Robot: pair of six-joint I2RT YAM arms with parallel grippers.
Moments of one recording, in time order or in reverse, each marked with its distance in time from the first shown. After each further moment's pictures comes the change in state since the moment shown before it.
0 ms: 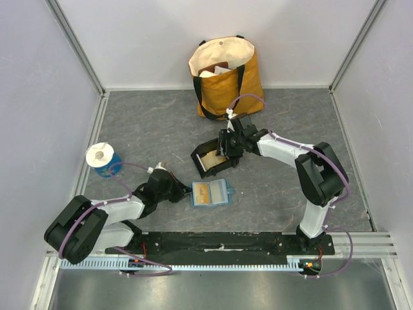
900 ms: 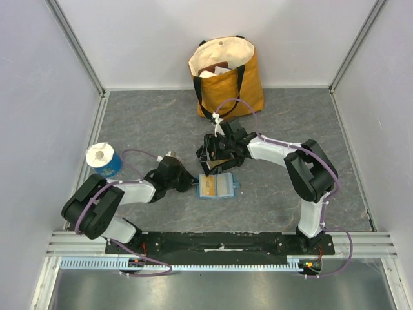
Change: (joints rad) left arm 0.003 0.224 0.196 -0.010 0.023 0.060; right arm 0.065 0.065 0.022 0.086 -0.157 0.029
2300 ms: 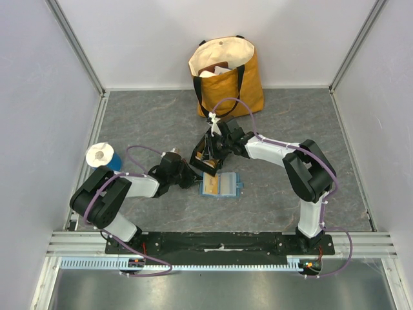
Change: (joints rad) left arm 0.016 0.110 0.067 0.055 0.082 0.021; right arm 0.026 0.023 0.037 -0.001 -0.014 -0.007
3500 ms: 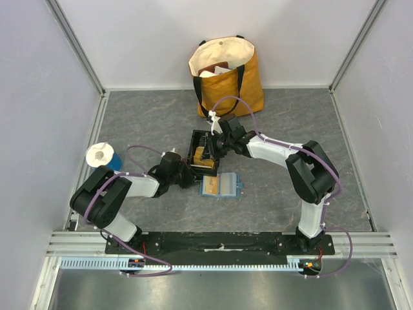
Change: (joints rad) left arm 0.004 0.003 0.000 0.005 0.010 0.002; right arm -0.005 -0.026 0.000 0.001 -0.052 -0.001
